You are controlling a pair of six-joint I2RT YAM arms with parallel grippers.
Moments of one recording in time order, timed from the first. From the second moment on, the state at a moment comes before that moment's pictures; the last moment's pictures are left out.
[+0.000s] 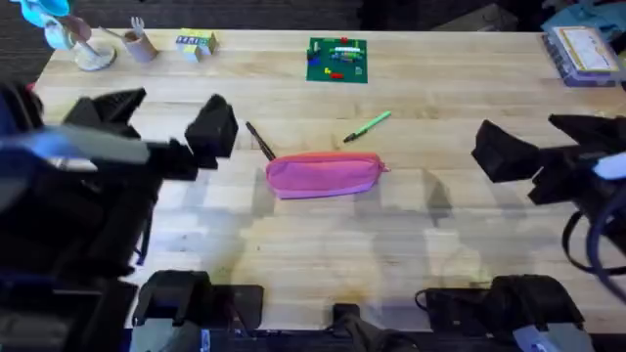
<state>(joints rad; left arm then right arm) 0.00 0.26 0.46 -0.32 0.03 -0.01 0.00 0.29 0.58 -0.58 -0.09 0.00</state>
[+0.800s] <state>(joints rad) 0.00 0.83 0.97 -0.49 0.10 -0.01 0.00 0.67 0.93 -0.83 -0.13 0.00</state>
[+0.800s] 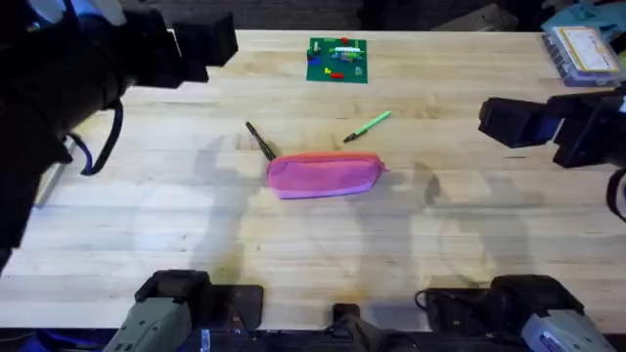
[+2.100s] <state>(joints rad) 0.00 0.86 0.99 -0.96 0.43 1.03 0.00 0.67 0.93 -0.83 -0.13 0.00</state>
